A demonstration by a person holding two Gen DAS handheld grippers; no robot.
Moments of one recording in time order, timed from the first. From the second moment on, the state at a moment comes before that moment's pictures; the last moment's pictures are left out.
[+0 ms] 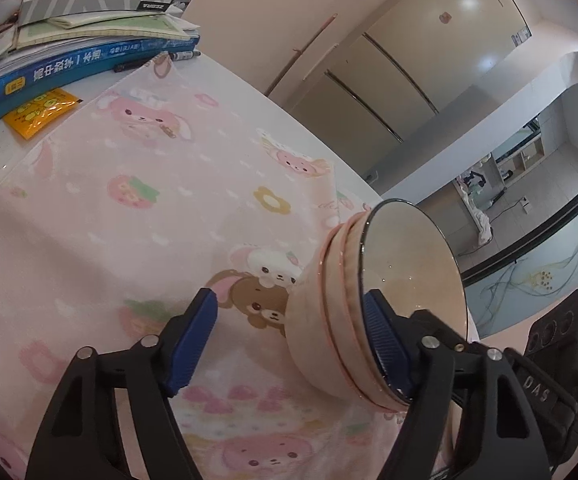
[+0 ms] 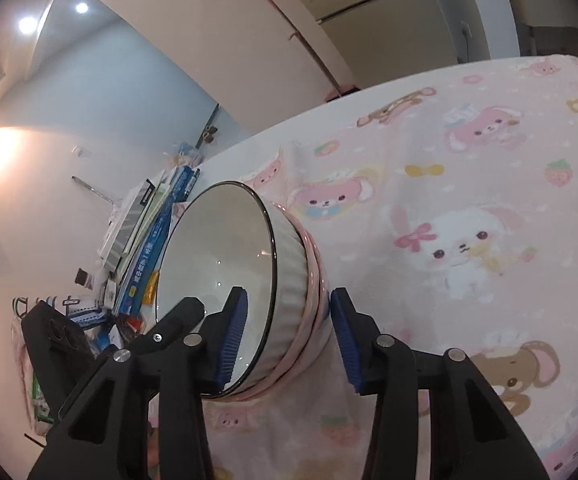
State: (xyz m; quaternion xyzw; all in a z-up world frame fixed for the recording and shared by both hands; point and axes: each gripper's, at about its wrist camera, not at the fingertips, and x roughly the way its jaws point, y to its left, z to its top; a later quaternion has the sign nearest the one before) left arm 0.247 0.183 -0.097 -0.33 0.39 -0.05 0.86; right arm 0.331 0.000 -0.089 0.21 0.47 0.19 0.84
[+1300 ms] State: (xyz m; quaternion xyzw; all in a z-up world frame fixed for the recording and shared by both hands) left arm 0.216 0.153 -0.039 -0.33 0.30 -0.11 0.89; right arm 0.311 -0.031 -0.053 0.29 0.43 0.25 0.82
